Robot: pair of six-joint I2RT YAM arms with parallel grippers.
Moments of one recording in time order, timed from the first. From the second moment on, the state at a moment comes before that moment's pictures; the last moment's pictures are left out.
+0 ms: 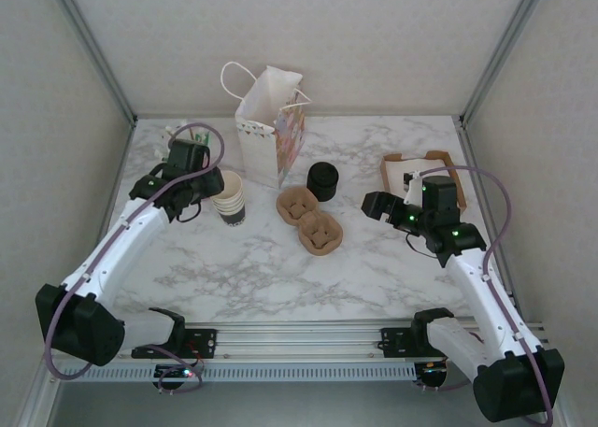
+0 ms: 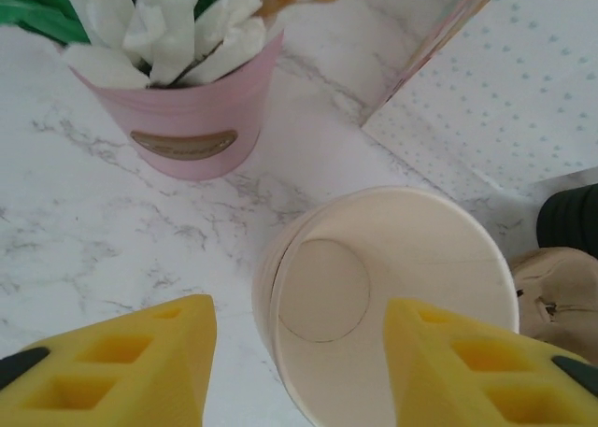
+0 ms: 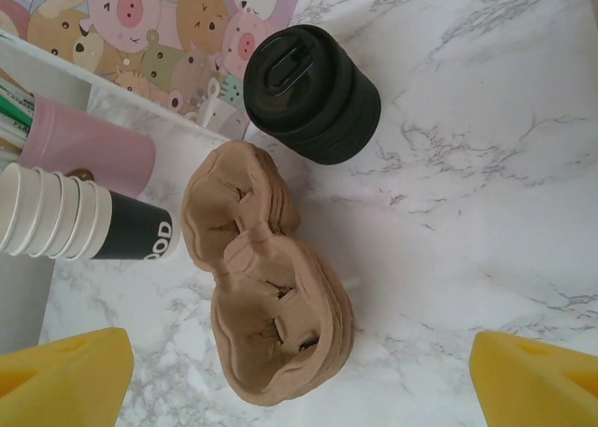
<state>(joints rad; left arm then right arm) -0.27 1.27 1.16 -0.75 -0.18 -0.53 0.21 0.93 0.79 -0.54 -0.42 0.51</state>
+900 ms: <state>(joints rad) -0.27 1.37 1.18 -0.78 -0.20 -0.52 0.21 0.94 0.79 -0.55 -0.42 0.49</state>
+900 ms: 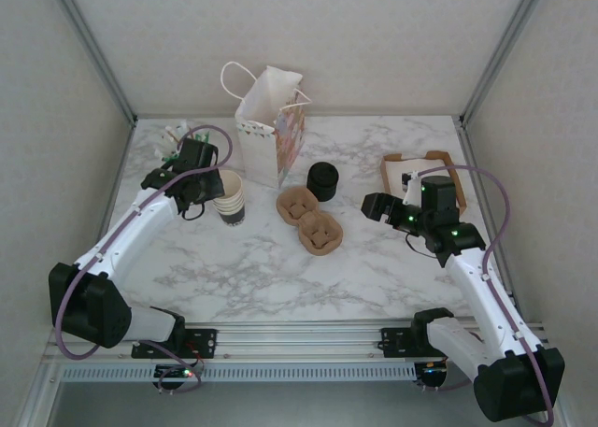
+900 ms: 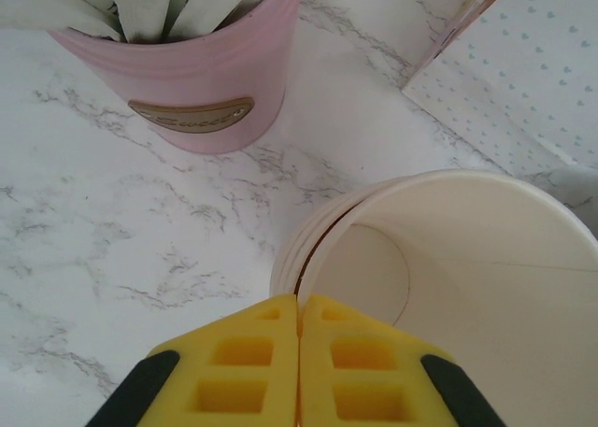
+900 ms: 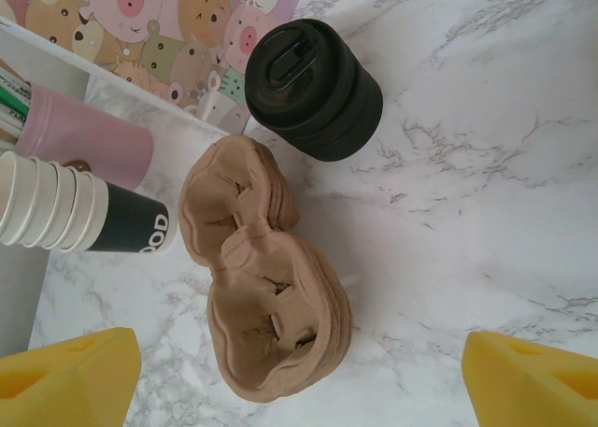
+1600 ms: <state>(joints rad) -0.27 1.35 1.22 -0.81 -0.21 -0.52 0.24 0.94 0.79 -0.54 -0.43 0.49</state>
